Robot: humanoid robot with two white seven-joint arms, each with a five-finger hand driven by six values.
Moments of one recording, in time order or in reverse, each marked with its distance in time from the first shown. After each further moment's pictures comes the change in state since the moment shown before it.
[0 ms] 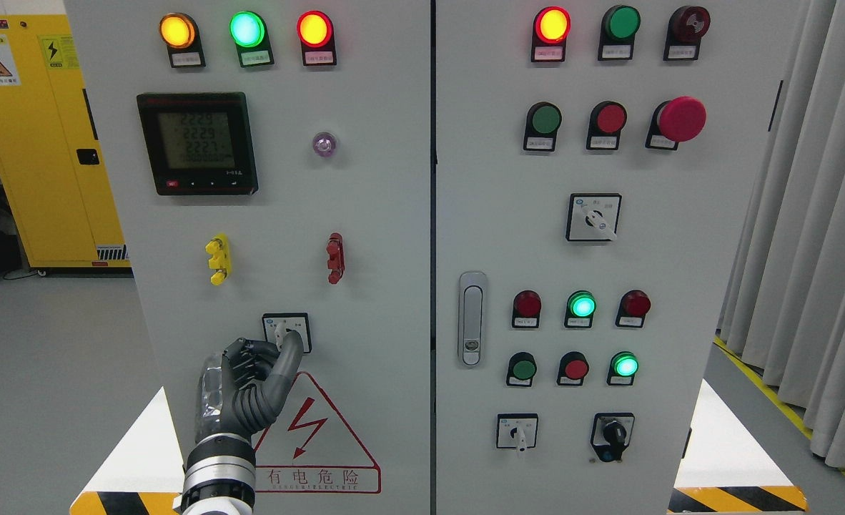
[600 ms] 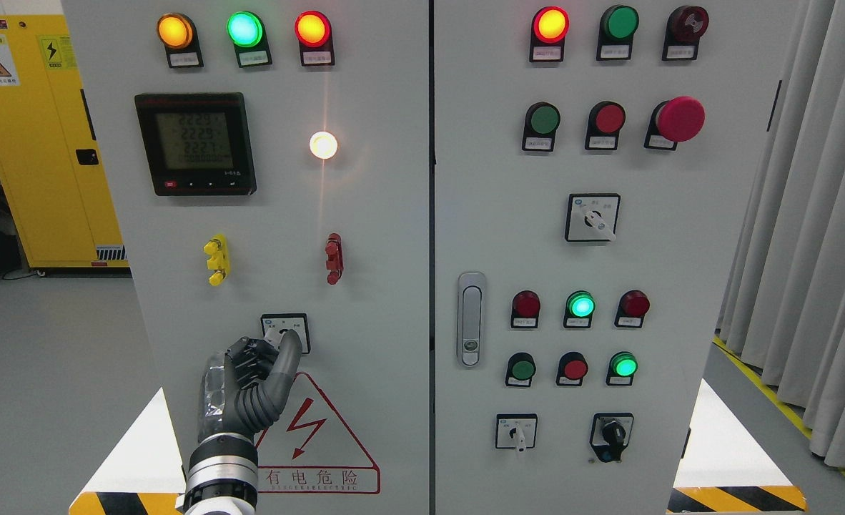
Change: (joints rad) left arm 0.000 -0.001 -0.001 0.006 0.001 -0.007 -0.001; right arm 0.000 0.000 0.000 0.000 0.000 0.000 0.000
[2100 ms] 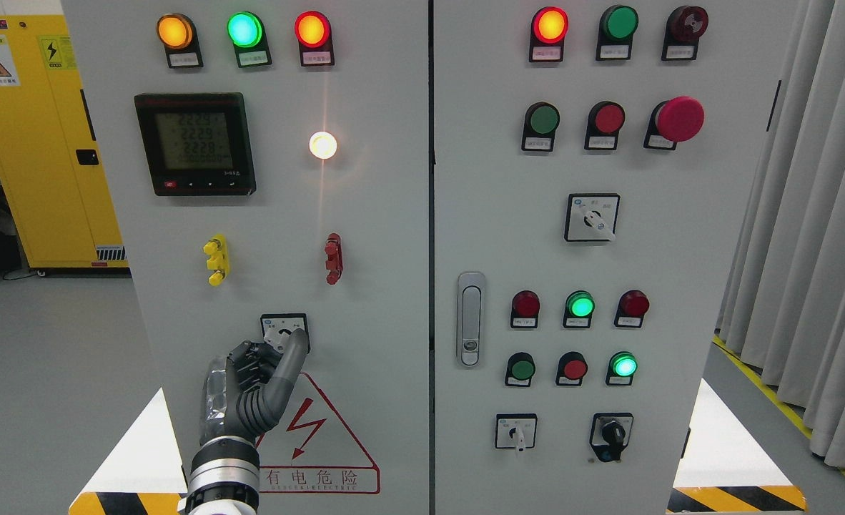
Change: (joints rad) left arm 0.011 -0.003 0.000 0.002 0.018 -0.014 0.012; right arm 0.000 0.000 0.000 0.000 0.000 0.000 0.000
